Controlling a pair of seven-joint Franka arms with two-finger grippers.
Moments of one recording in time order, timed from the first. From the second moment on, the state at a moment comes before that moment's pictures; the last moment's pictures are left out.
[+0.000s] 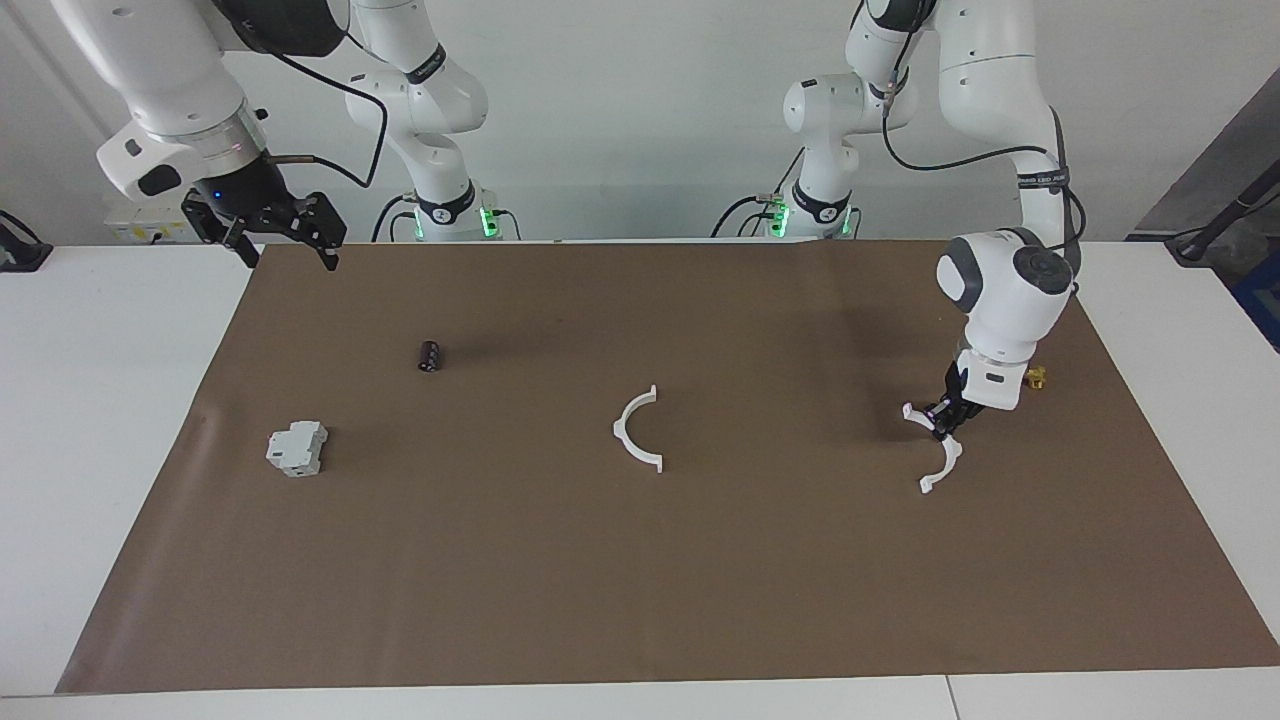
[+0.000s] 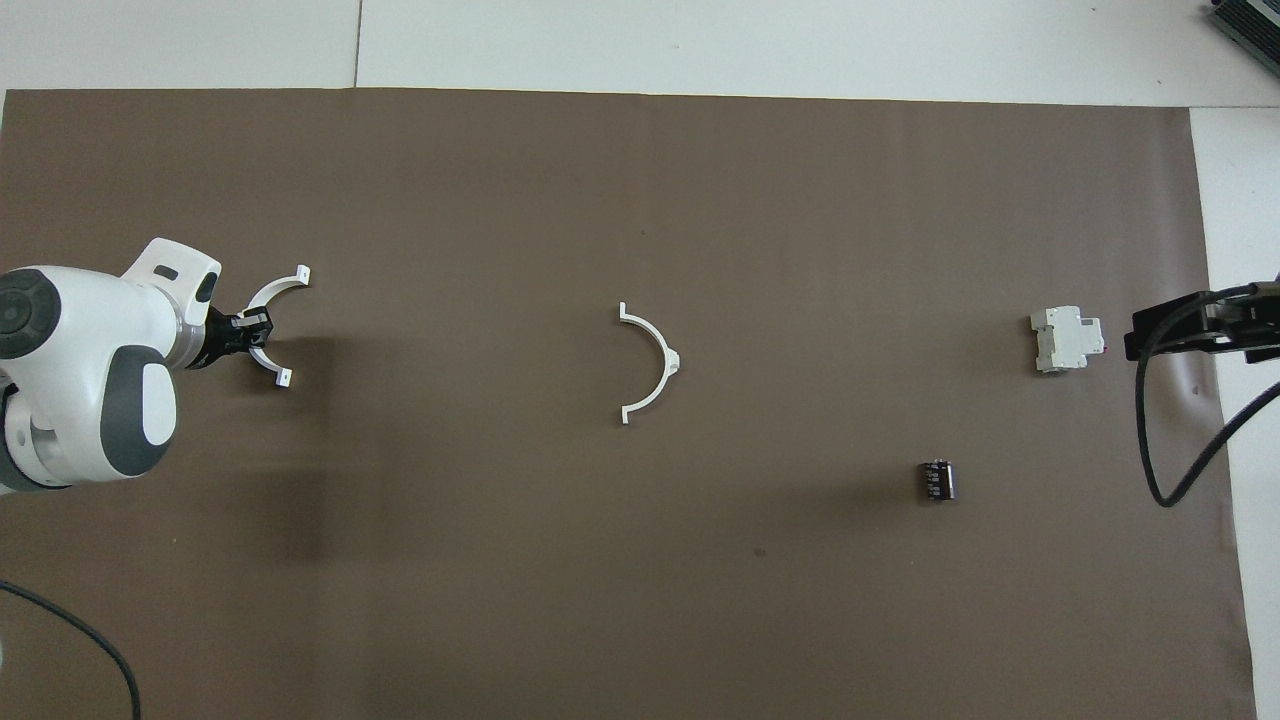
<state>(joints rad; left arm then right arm) 0.03 0.25 0.01 -2.14 0.00 2.52 -0.28 -0.02 -0.02 -0.01 -1.58 -0.03 1.51 -0.01</state>
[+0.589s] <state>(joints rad) -0.18 0.23 0.00 -2.02 0.04 2.39 -0.65 -0.02 -0.02 -0.01 -1.58 -0.03 1.51 -0.04</state>
